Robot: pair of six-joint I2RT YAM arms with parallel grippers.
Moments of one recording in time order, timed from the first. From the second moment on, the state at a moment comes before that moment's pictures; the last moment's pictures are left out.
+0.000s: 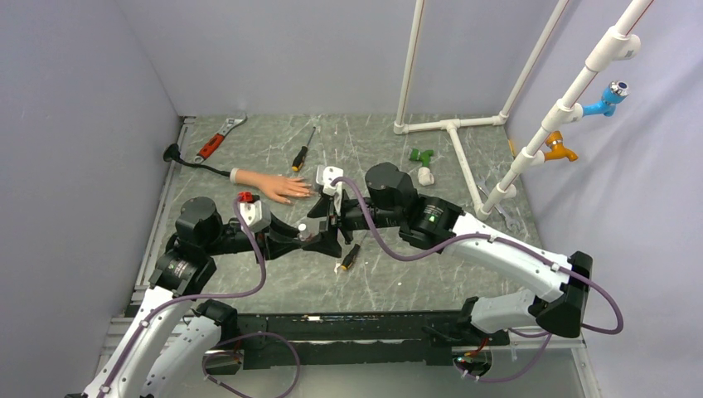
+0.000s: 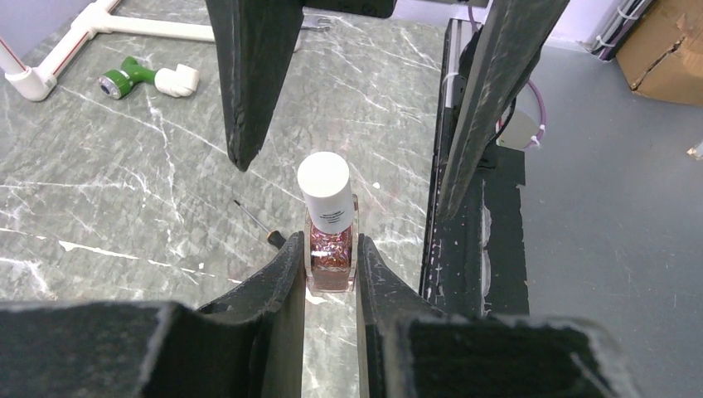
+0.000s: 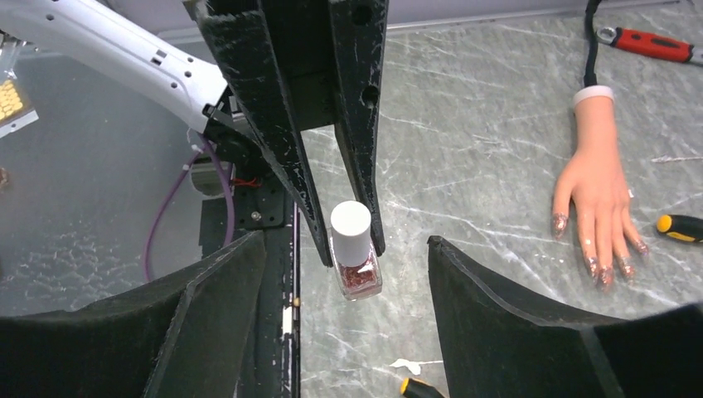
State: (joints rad) left arm -0.37 0.61 0.72 -0.29 1.00 0.11; right arm 1.05 1.28 1.26 -0.26 -0.46 -0.05
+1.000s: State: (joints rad) left arm -0.37 0.62 0.72 -0.29 0.97 0.11; right arm 1.04 1.35 1.33 -0.28 -0.51 -0.11
